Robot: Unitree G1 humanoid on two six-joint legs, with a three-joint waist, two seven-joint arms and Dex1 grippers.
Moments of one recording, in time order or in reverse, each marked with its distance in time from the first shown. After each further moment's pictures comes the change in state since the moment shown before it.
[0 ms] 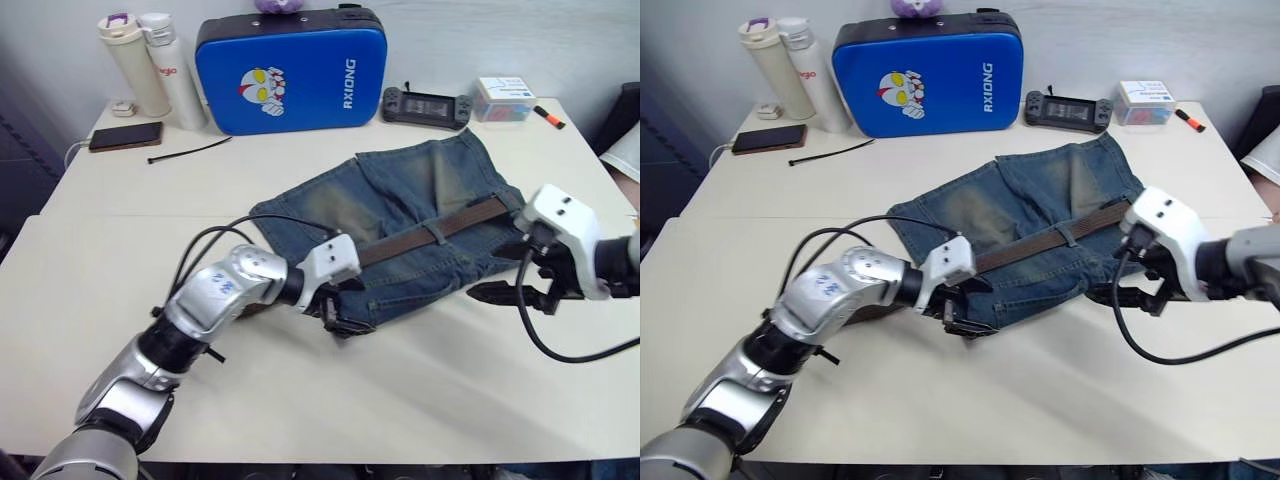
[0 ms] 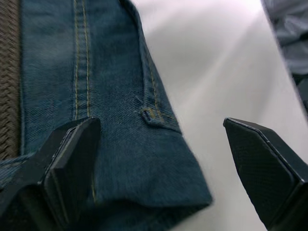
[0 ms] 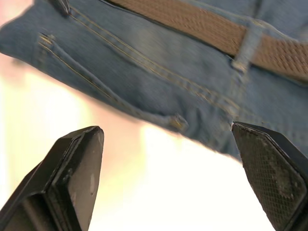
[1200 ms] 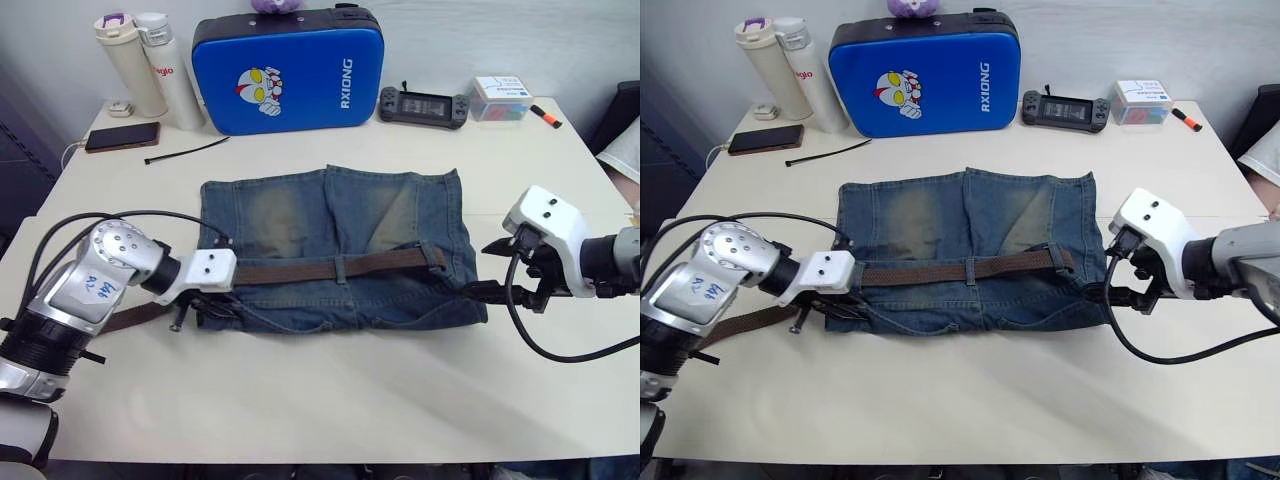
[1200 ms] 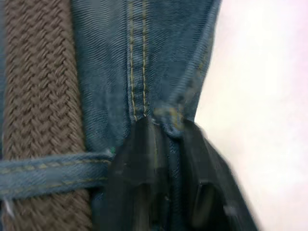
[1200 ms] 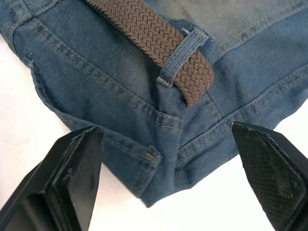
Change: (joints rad) left arm 0.173 0.575 0.249 0.161 0.186 -0.472 -0.572; right arm -0.095 -0.020 0.167 0.078 0.058 -0.169 -0.064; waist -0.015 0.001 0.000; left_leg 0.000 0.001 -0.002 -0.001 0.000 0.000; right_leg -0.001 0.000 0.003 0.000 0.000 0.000
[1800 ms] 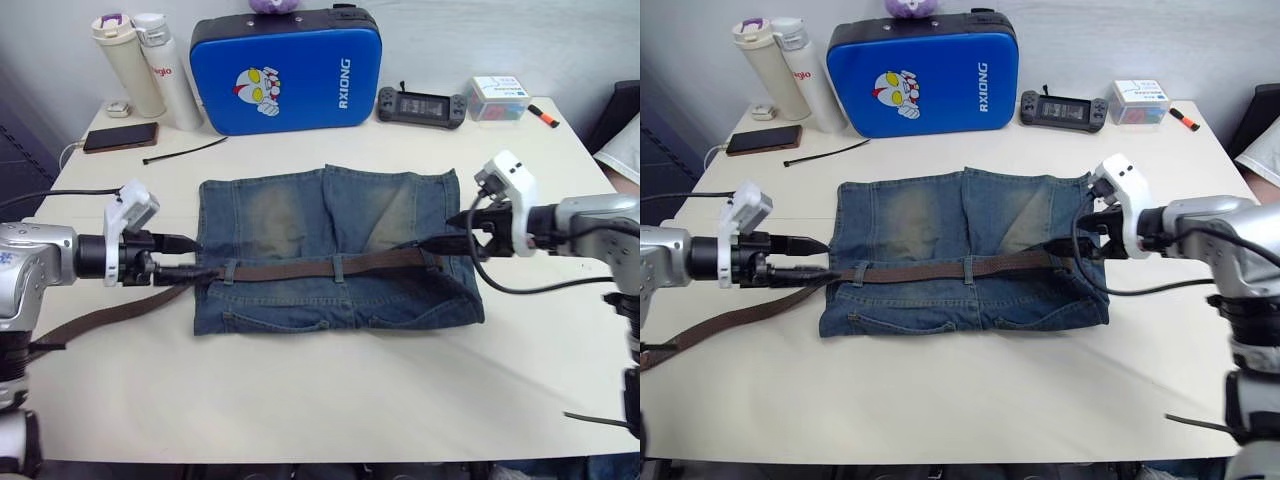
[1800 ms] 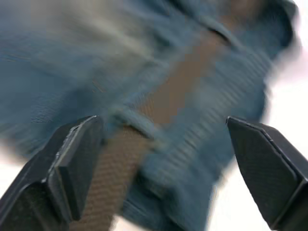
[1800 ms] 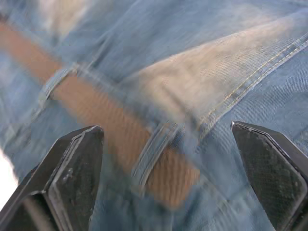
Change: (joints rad) left arm 0.024 -0.084 0.462 0.012 -0.335 0.817 0.318; right arm -0.338 0.398 0.117 0.493 -0.055 0.061 -0.097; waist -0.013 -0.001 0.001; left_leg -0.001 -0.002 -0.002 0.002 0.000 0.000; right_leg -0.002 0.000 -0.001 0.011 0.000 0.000
